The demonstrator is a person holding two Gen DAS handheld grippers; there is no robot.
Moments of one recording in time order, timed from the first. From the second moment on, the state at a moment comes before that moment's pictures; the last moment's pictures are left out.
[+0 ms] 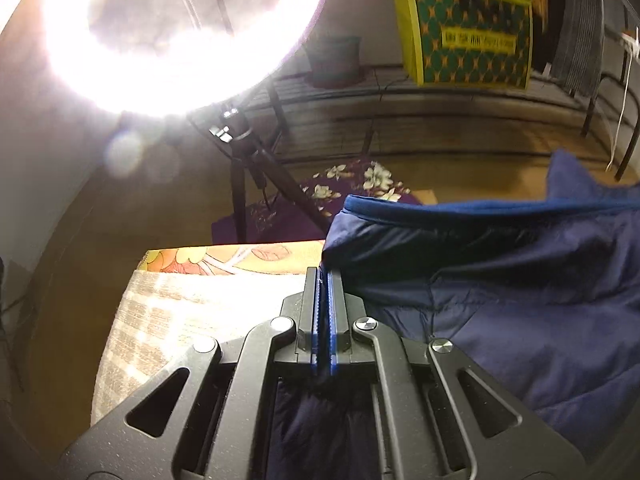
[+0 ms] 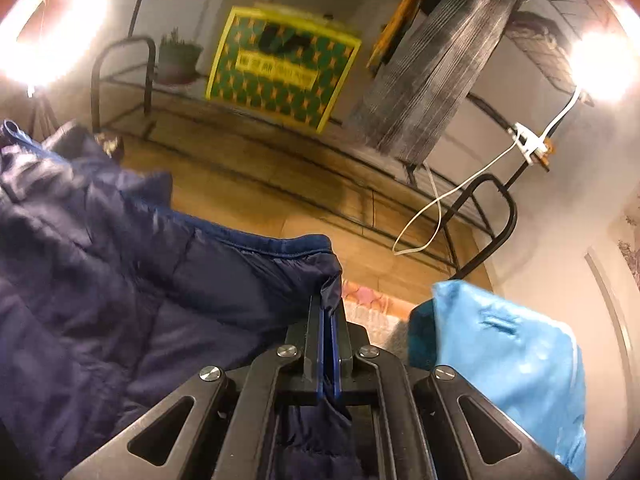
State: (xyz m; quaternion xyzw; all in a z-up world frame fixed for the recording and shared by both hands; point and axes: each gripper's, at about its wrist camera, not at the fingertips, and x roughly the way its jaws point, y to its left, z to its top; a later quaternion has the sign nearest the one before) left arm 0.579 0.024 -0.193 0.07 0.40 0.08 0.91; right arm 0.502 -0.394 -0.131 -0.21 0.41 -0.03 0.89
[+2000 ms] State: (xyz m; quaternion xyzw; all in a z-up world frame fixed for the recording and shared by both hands) left arm 0.204 -0.068 0.048 0.03 0.30 -0.11 0.95; right arm 0.105 -0.512 0.050 0.18 0.31 0.06 0.93
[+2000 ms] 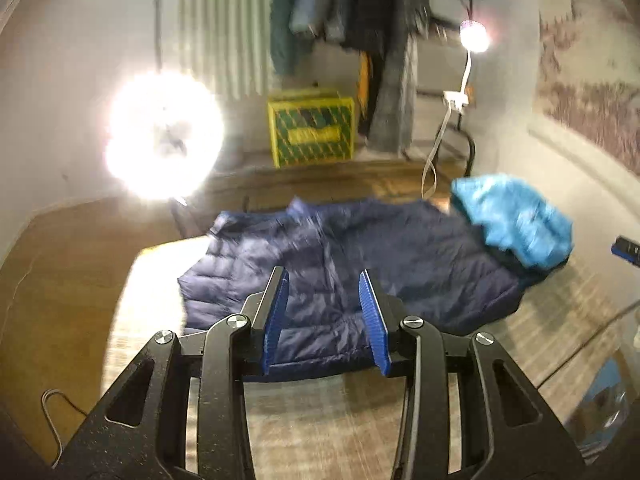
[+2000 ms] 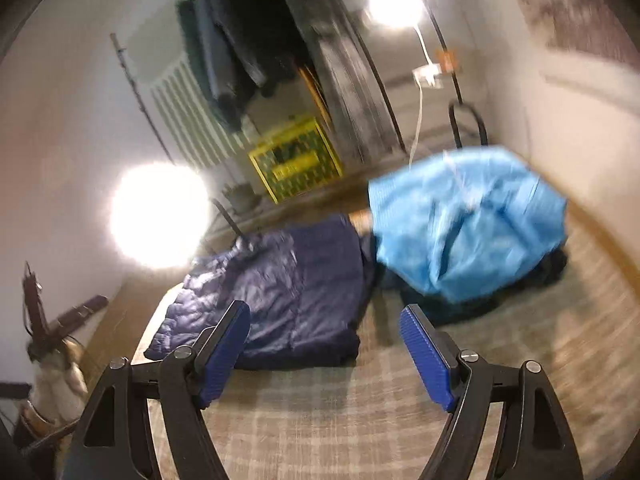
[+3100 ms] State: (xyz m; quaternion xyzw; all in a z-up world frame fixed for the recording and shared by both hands) left arm 0.325 -0.076 -0.025 -0.02 0.37 -0.07 0.93; right arm 0.176 -0.476 -0.097 0.27 0.42 0.07 0.87
